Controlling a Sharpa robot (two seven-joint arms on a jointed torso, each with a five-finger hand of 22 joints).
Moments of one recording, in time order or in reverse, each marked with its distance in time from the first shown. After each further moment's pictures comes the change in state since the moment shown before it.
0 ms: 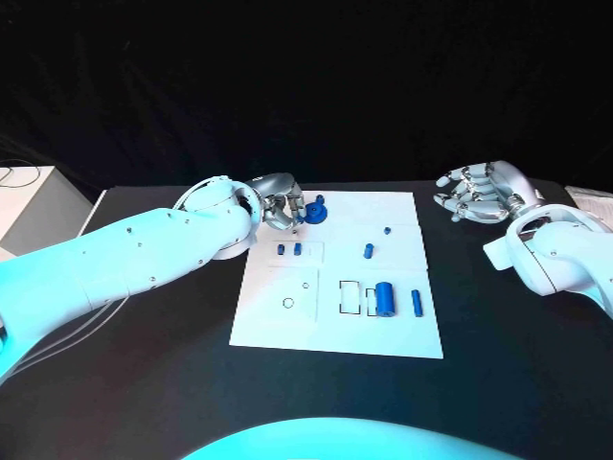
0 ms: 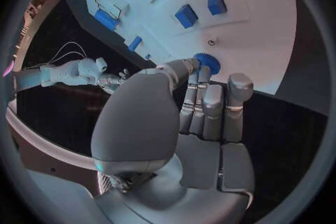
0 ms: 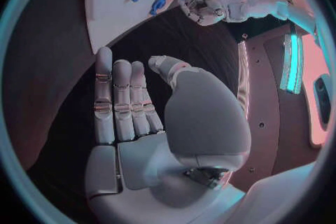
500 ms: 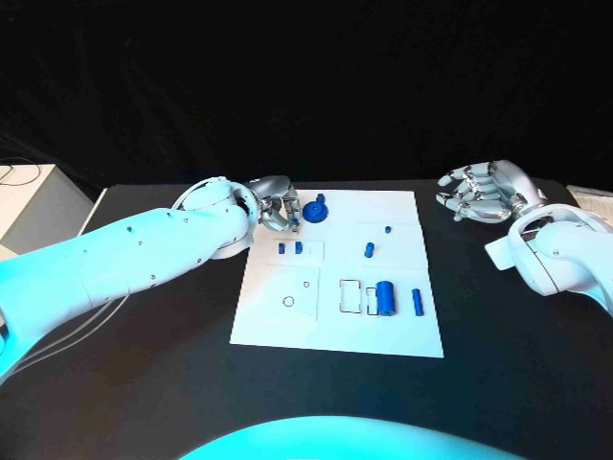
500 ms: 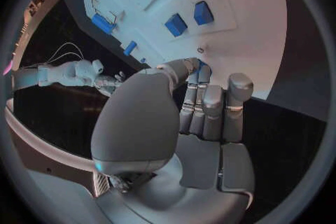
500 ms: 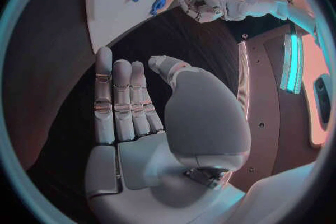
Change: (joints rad) left arm -0.005 -0.002 -0.005 -0.027 0.009 0.019 -0.002; left_hand 0.000 0.000 0.000 0.000 0.000 0.007 0.000 0.000 0.001 0.002 -0.002 -0.002 0.001 0.000 0.000 0.000 -0.002 0.000 0.000 0.000 0.000 0.000; right arm 0.000 0.000 0.000 0.001 0.000 -0.001 0.001; right_hand 0.000 0.000 0.000 0.000 0.000 0.000 0.000 0.000 0.000 0.000 0.000 0.000 0.000 0.000 0.000 0.000 0.000 0.000 0.000 0.000 0.000 0.000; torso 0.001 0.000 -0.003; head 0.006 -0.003
